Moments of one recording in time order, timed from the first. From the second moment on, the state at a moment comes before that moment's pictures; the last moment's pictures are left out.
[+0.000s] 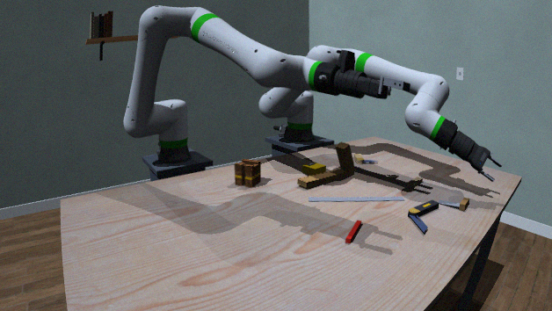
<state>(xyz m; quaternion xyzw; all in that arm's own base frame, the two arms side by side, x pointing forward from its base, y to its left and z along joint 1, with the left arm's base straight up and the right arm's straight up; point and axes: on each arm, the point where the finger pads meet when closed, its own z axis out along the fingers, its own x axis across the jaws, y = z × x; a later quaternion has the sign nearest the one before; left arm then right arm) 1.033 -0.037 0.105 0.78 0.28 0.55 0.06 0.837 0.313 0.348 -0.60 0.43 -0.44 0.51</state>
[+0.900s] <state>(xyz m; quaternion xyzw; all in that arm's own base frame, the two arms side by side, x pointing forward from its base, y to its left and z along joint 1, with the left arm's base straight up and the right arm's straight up) 0.888 0.021 0.090 0.84 0.33 0.42 0.02 0.844 0.268 0.369 -0.60 0.38 -0.50 0.50</state>
